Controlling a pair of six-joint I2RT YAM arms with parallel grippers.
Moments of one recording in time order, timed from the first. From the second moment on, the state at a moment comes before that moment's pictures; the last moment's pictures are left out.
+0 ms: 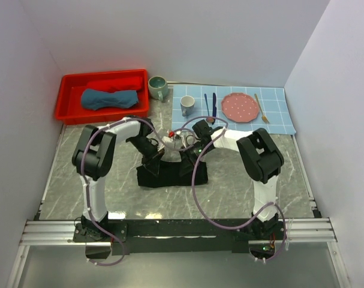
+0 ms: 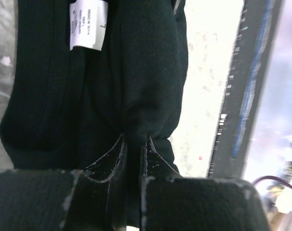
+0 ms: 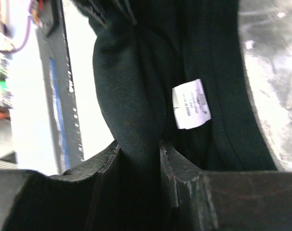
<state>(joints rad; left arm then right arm) -0.40 2.02 1.36 -1.12 0.81 0.93 0.53 2.00 1.21 -0.50 -1.01 -0.31</state>
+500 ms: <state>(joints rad) -0.37 2.23 1.53 -1.37 0.93 1.10 0.28 1.53 1.03 -0.55 -0.78 -0.30</state>
